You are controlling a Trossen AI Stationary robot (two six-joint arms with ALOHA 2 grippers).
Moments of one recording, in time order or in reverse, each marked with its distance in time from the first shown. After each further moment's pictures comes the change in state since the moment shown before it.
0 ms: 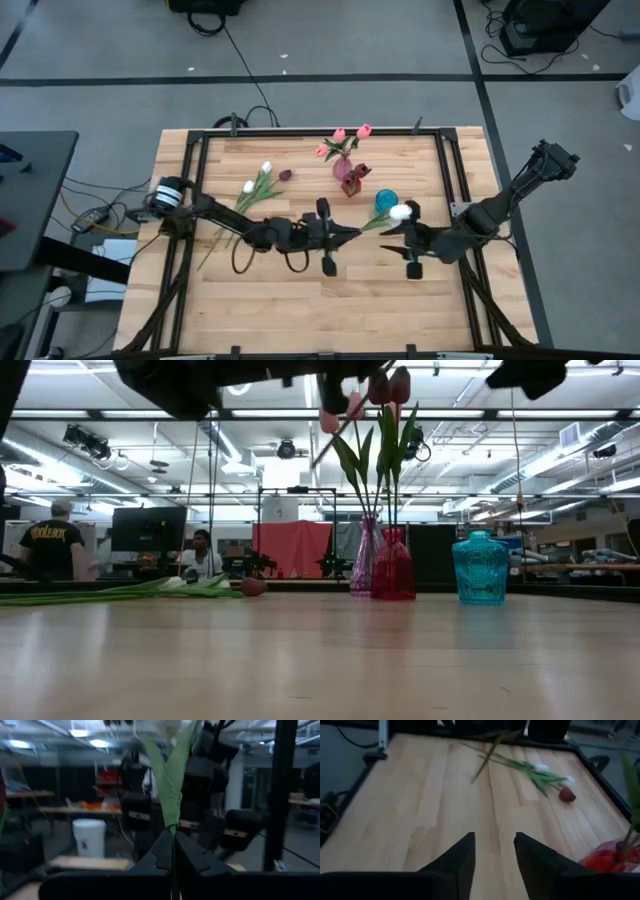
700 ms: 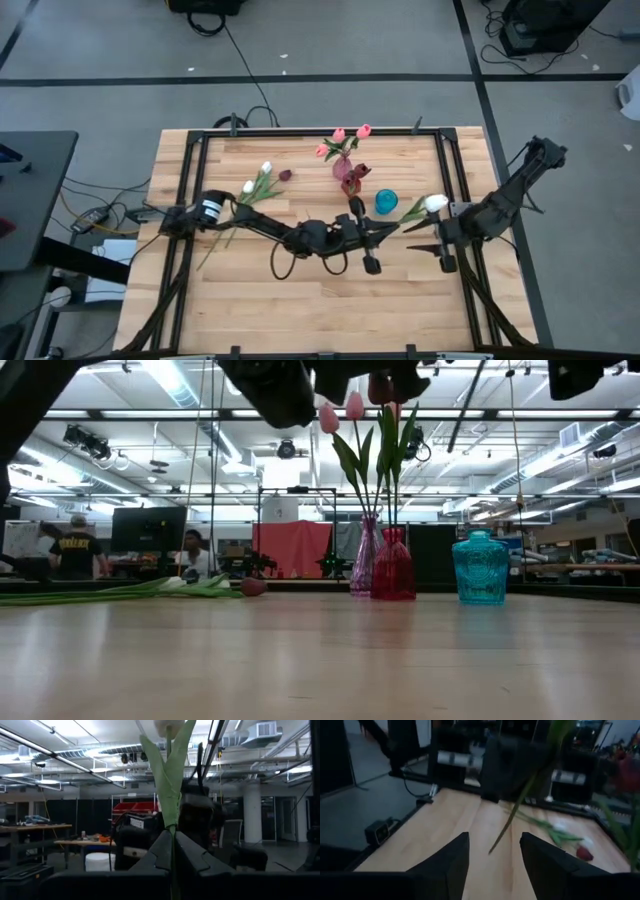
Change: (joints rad) left arm 0.040 0.350 0.511 0.053 -0.024 0.109; right arm 0.099 -0.504 -0.351 0.297 -0.056 -0.318
